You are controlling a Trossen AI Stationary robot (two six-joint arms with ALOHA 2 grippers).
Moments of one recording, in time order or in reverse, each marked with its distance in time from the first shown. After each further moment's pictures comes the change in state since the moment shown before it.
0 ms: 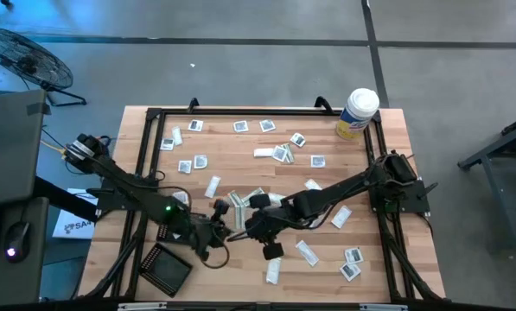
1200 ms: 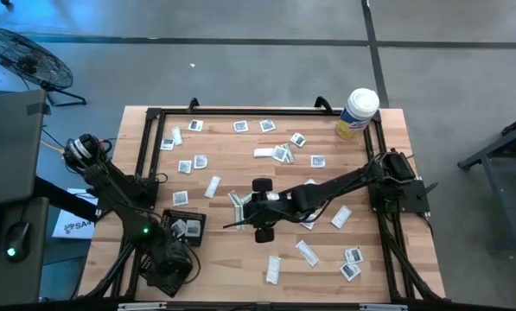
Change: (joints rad) left arm -0.303 -0.003 -0.139 -0.253 0.557 -1.028; right arm -0.047 0.002 -0.011 -0.005 0.233 0.009
